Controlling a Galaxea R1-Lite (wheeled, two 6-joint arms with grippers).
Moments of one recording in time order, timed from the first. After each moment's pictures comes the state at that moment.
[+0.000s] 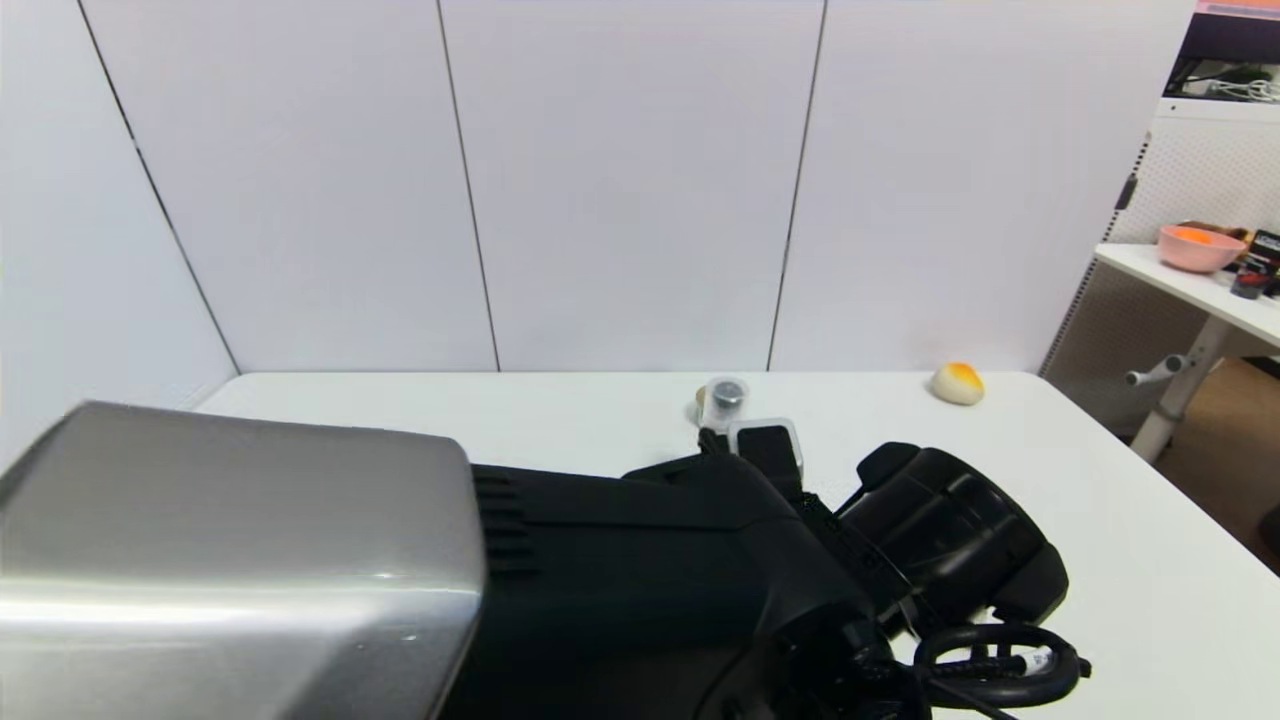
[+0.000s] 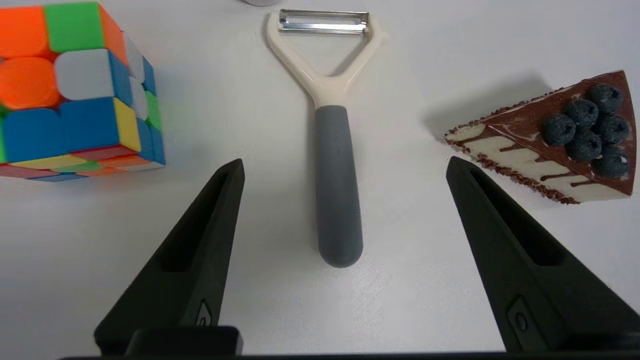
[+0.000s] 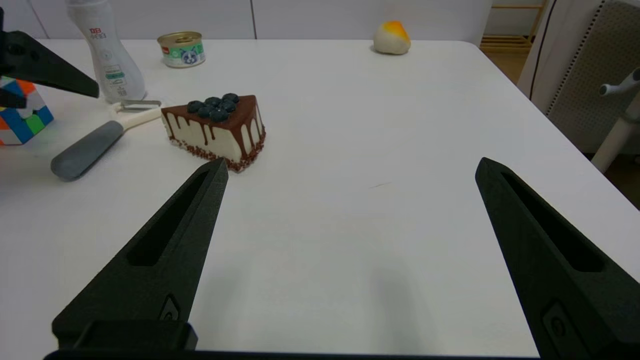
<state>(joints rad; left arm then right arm) -1.18 2.18 -1.69 0.49 0.57 -0.94 0.00 0.00 0.00 0.00 0.02 0.00</state>
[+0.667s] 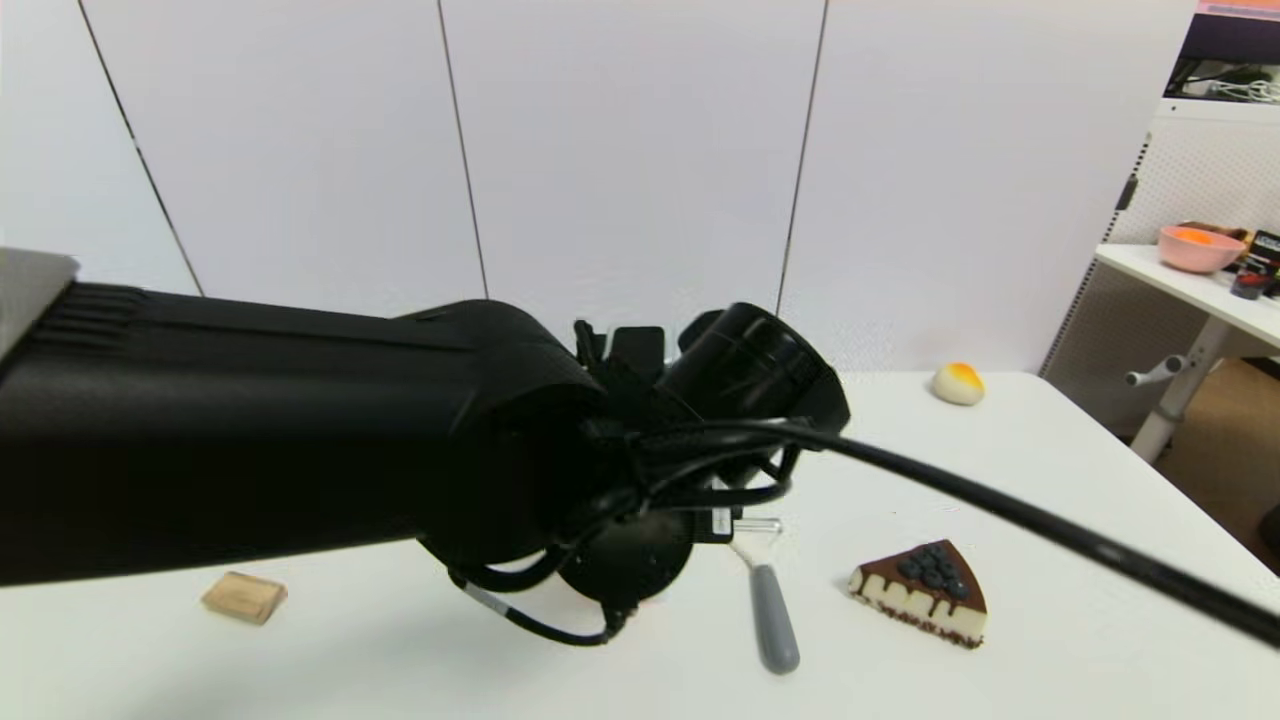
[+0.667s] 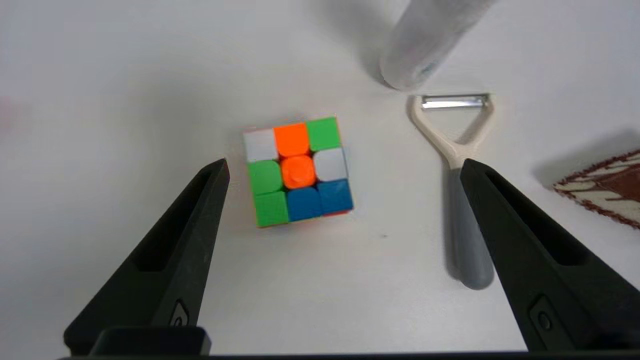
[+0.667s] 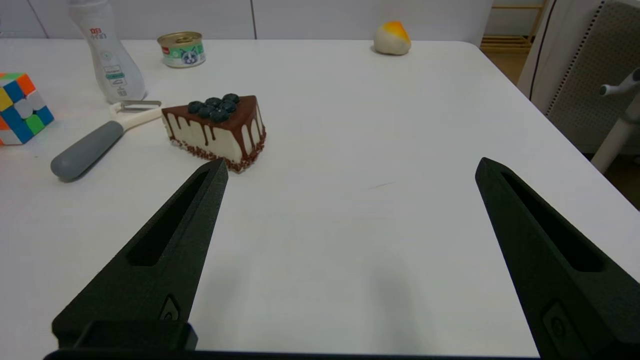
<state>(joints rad) -1.03 1.97 -1.57 0.55 0.58 -0.73 0.00 0.00 0.00 0.00 0.02 0.00</state>
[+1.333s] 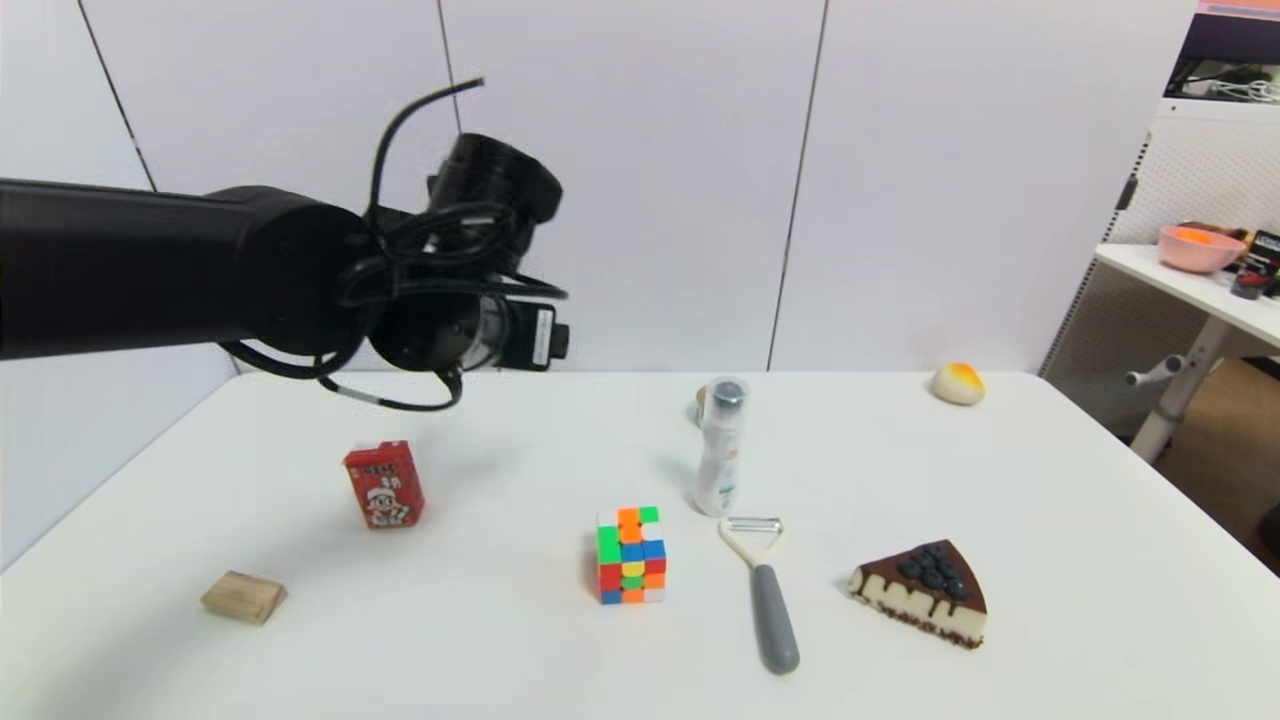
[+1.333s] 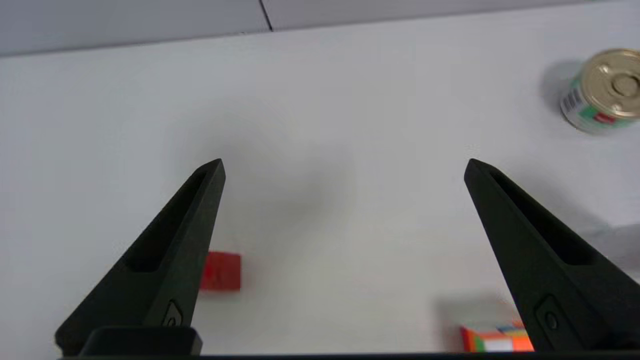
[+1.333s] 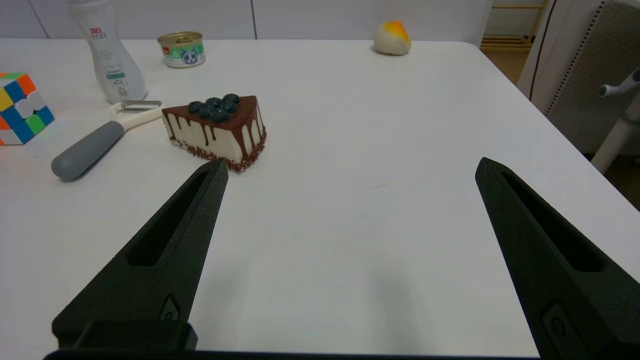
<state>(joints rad) -0.62 1.88 -1.56 0.34 0.56 -0.24 0.00 0.00 0.00 0.00 0.02 0.00</state>
